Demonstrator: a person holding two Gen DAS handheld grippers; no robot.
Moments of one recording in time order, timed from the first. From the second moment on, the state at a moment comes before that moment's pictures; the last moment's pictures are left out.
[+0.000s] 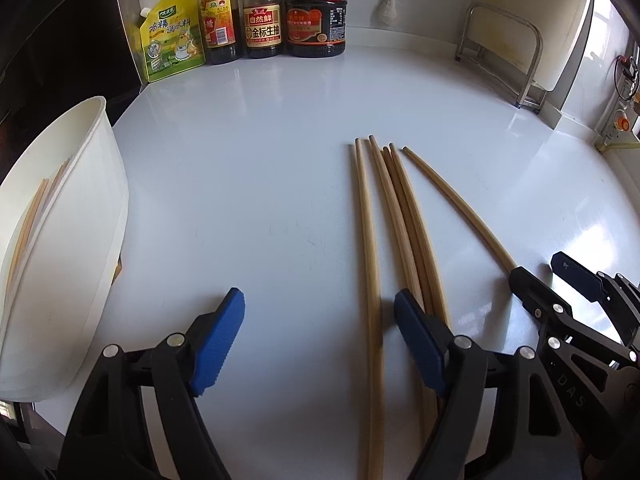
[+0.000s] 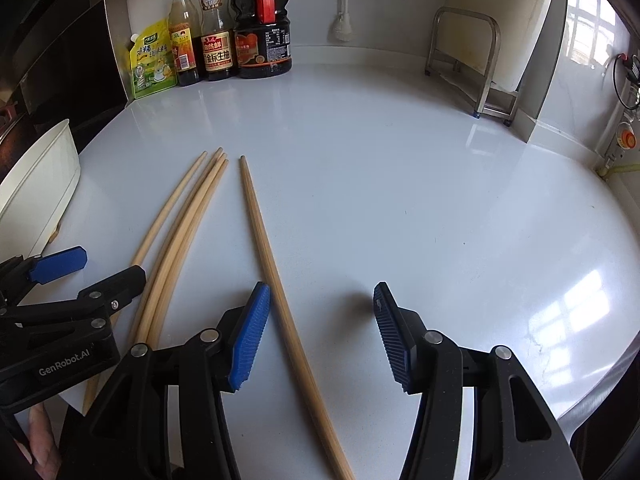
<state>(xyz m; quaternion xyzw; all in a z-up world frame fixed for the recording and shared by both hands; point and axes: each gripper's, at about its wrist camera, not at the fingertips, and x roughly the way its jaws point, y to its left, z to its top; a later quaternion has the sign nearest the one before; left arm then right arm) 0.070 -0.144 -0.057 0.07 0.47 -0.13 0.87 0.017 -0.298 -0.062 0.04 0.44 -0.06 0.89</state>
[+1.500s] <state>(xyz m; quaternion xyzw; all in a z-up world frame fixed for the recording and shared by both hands) 0.030 -0.086 0.022 0.00 0.42 -0.21 0.89 -0.011 -0.254 0.009 0.09 0.39 0.01 0.92</state>
